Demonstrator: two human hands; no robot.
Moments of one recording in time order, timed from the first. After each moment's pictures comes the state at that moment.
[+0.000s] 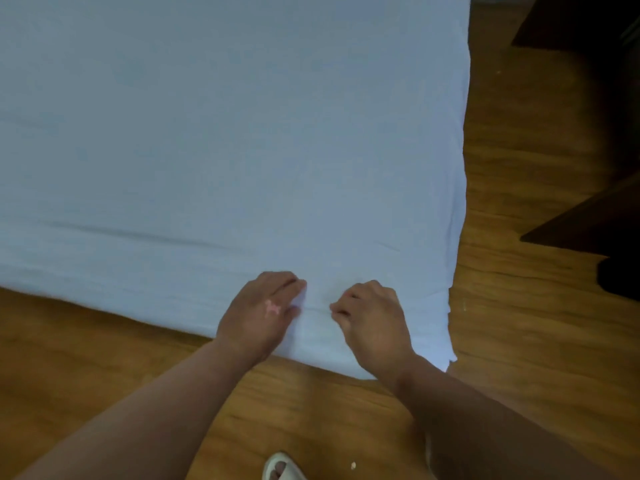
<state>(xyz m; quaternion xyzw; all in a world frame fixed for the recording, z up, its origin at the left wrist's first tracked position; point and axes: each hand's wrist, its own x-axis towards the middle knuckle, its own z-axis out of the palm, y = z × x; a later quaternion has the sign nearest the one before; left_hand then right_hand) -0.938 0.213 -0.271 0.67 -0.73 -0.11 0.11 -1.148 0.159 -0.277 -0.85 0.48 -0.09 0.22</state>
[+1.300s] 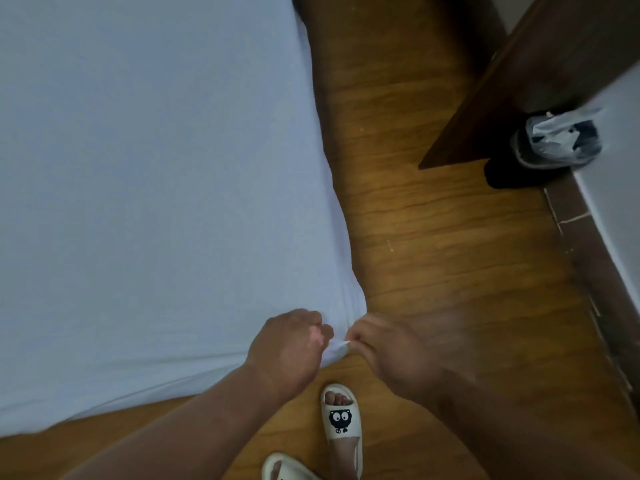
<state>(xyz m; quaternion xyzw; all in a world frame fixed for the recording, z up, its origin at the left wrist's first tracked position) -1.111 0.177 -0.258 0.45 -0.86 -0.21 -0.07 -1.321 0.204 -0.299 -0.75 0.53 -0.06 0.40</state>
